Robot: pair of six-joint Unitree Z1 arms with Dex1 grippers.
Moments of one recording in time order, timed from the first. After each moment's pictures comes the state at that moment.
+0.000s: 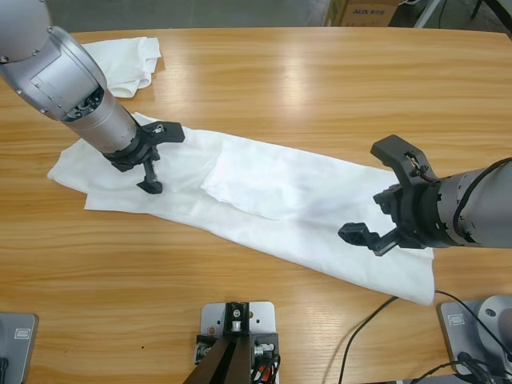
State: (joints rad) arm 0 -0.63 2.02 -1.26 0.72 0.06 0.51; arm 1 0.99 1.46 -0.78 0.56 -0.07 0.66
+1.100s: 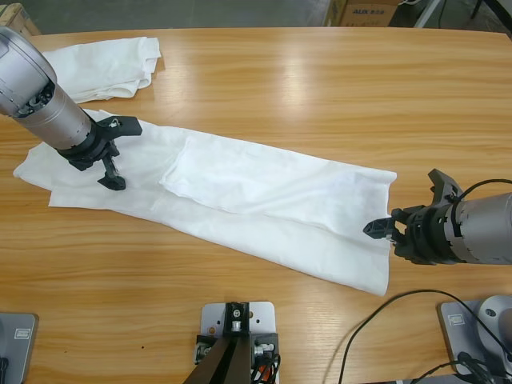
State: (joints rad) arm 0 -0.48 1.96 -1.16 0.72 0.09 0.51; arm 1 0.90 1.44 -0.54 0.39 -0.01 1.45
